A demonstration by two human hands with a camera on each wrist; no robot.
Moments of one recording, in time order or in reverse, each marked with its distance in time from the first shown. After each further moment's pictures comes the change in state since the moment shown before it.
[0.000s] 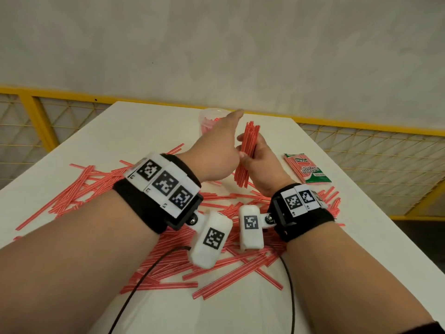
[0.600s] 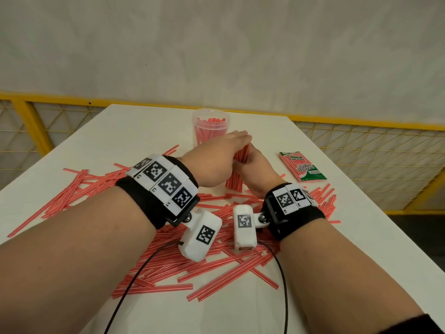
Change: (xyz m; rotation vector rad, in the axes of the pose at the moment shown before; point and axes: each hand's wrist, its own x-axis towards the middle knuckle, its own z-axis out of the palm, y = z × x) left_hand 0.006 -0.011 0.009 0.356 -0.239 0.210; right_hand -0.002 0.006 0.001 -0.071 -0.038 0.061
